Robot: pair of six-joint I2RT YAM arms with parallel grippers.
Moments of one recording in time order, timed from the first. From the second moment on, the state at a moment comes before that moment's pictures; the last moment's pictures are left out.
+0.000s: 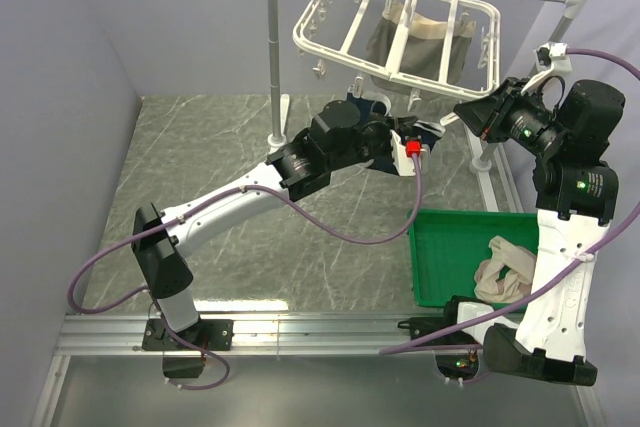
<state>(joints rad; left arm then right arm) -1.00 1.73 1.73 -0.01 0.19 0.95 -0.19 1.10 1.68 -0.80 -0.67 0.26</state>
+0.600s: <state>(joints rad) -1.01 1.75 1.76 0.05 0.17 0.95 -0.18 1.10 1.67 -0.80 -0.66 0.23</state>
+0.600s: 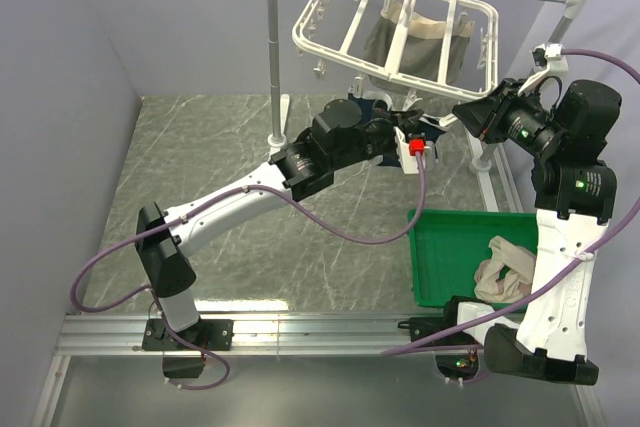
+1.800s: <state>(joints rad) -1.04 1.78 1.77 0.17 0.12 0.94 -0.15 1.10 1.67 -0.83 -0.58 0.16</state>
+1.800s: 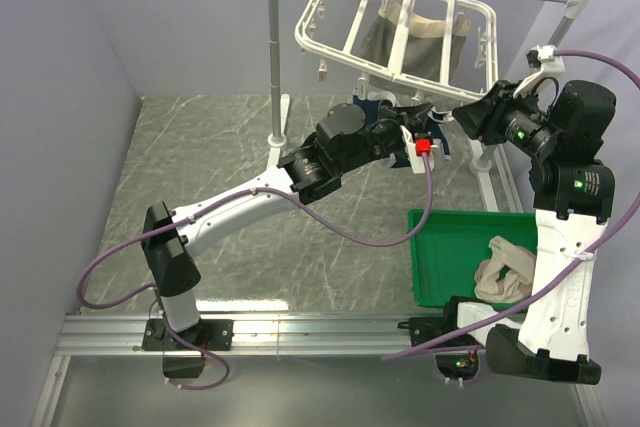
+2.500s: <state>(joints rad) -1.04 1.78 1.77 0.14 0.14 0.94 -0.15 1.10 1.68 -0.88 -0.62 0.17</state>
